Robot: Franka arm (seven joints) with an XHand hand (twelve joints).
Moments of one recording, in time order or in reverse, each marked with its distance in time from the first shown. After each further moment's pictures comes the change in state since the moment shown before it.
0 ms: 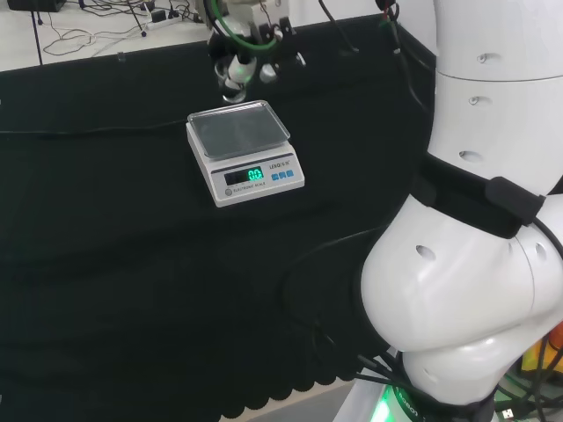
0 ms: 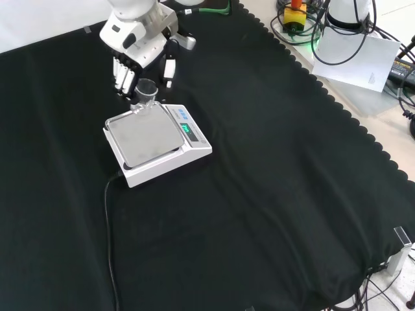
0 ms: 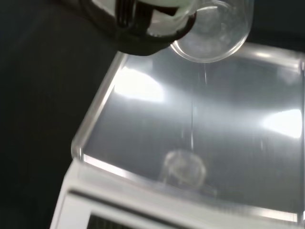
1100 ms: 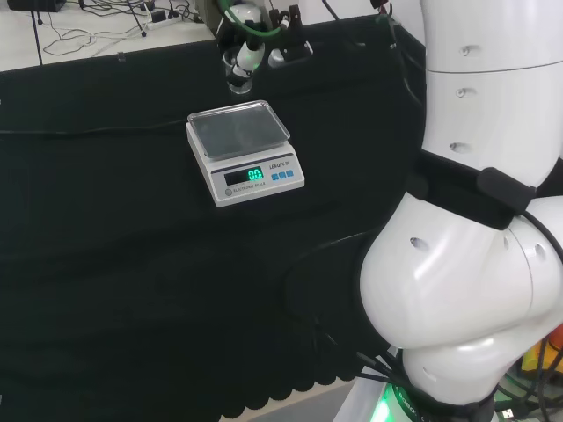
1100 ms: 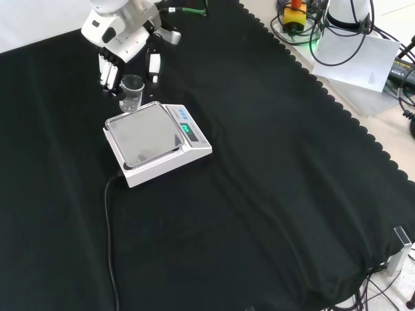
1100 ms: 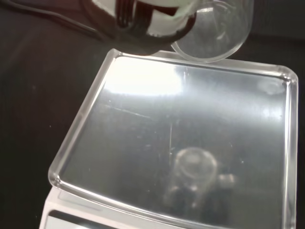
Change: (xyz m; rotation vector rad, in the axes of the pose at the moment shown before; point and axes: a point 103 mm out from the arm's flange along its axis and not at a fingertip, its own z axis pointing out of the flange) arm -0.032 0.013 -0.002 0.042 0.073 -0.001
